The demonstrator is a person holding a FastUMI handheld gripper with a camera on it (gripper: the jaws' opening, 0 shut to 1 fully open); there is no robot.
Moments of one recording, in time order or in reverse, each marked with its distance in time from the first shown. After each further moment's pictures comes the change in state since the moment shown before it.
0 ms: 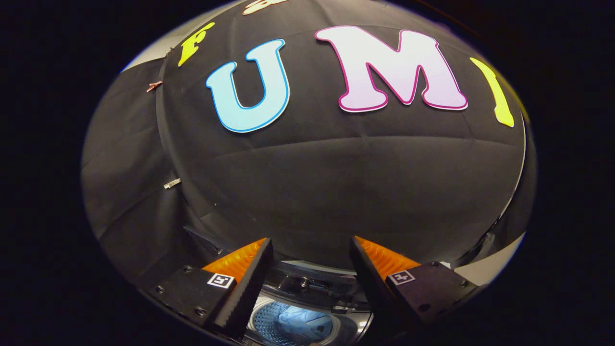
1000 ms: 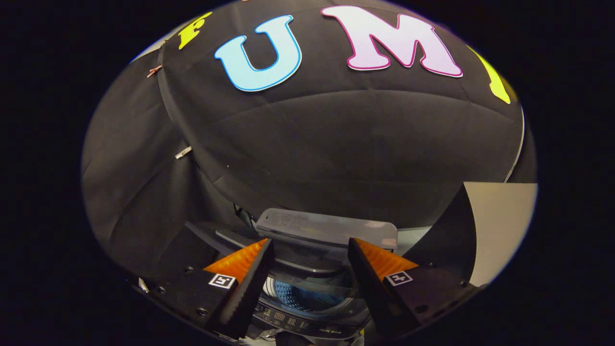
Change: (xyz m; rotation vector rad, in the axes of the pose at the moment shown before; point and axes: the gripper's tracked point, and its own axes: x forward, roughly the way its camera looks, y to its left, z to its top) arm -0.075 0.038 -0.099 0.015 0.270 0.014
